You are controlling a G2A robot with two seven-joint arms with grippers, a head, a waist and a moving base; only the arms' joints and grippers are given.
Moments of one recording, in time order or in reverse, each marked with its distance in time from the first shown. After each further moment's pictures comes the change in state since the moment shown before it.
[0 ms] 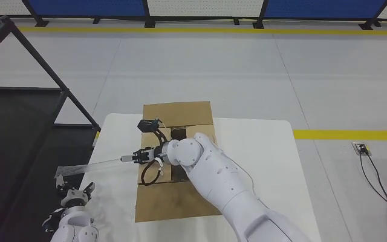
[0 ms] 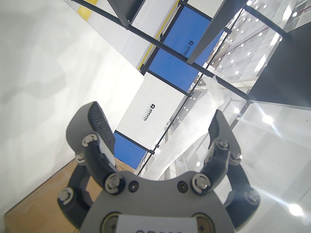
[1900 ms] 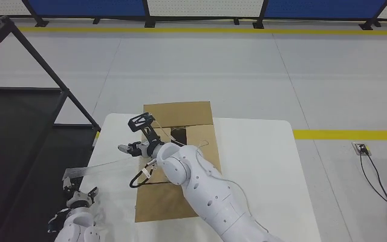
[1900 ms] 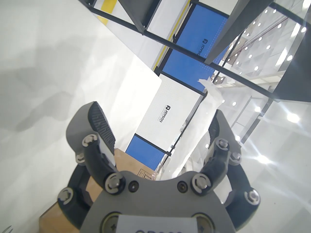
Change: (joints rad) left arm -0.025 0.004 0.008 0.080 0.064 0.033 0.010; right arm -0.248 0.032 -0.050 -0.446 -0.539 0.217 -0.309
